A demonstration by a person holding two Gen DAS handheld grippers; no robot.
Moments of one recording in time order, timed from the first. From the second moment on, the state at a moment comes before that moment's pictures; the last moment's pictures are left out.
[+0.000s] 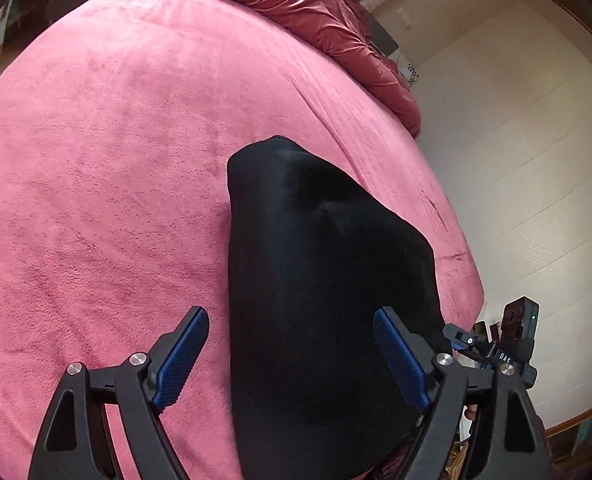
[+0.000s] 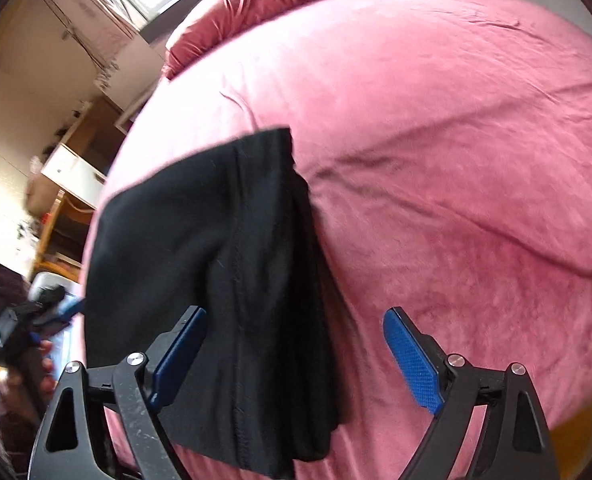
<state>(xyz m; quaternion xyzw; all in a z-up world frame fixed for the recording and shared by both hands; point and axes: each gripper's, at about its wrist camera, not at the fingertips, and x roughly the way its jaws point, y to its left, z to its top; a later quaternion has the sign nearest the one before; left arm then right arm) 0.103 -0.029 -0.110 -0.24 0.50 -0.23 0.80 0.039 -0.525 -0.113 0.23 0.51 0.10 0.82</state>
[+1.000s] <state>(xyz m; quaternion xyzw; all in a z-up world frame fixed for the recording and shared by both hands) 0.129 -0.079 -0.151 -0.25 0.56 -0.24 0.75 0.080 -0.504 -0.156 0.27 0.54 0.23 0.76</state>
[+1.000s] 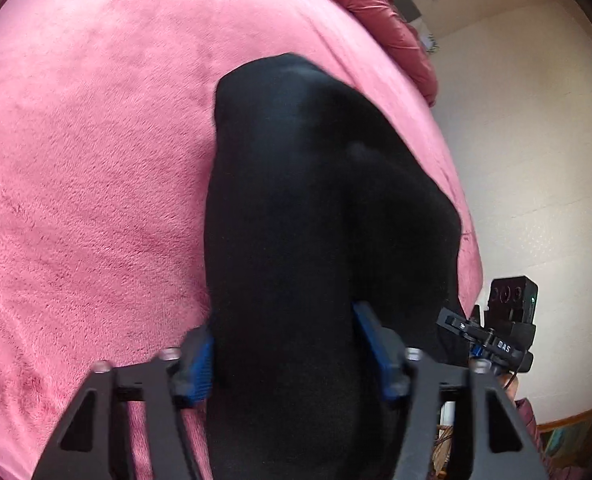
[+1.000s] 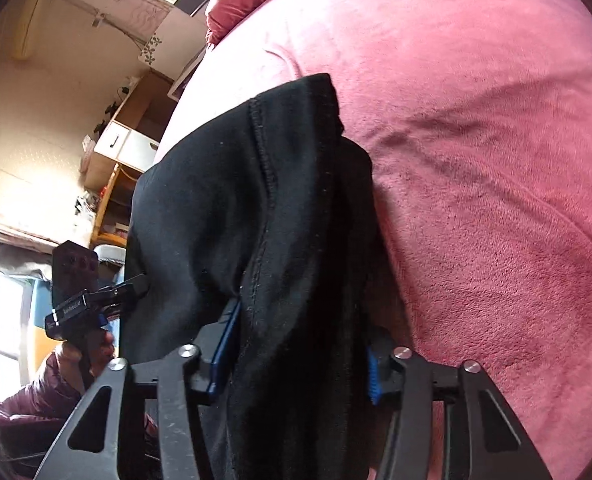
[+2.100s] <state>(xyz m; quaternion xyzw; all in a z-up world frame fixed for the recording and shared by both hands) 0.233 0.030 -0.108 -0.23 0.50 -0.15 0.82 0.259 -0.335 -0.099 0.19 0.52 0.27 0.79</state>
